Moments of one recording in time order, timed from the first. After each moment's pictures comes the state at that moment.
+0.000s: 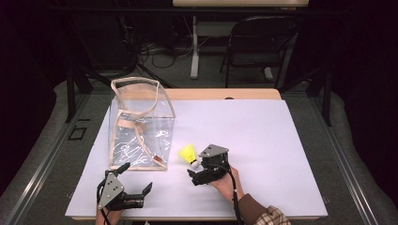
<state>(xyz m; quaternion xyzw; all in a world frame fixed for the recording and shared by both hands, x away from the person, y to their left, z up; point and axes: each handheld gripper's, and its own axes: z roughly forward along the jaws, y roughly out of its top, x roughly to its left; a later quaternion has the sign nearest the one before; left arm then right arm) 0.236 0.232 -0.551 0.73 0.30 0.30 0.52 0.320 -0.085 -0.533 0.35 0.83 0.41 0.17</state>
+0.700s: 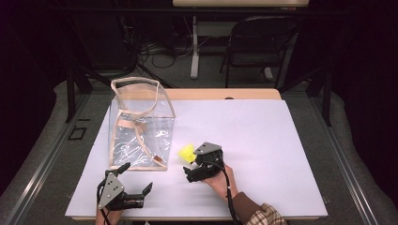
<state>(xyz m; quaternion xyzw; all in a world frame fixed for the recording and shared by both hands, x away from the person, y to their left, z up) 0.236 0.232 -0.551 0.73 0.30 0.30 0.53 0.330 -0.069 -0.537 0.36 0.83 0.39 0.17</state>
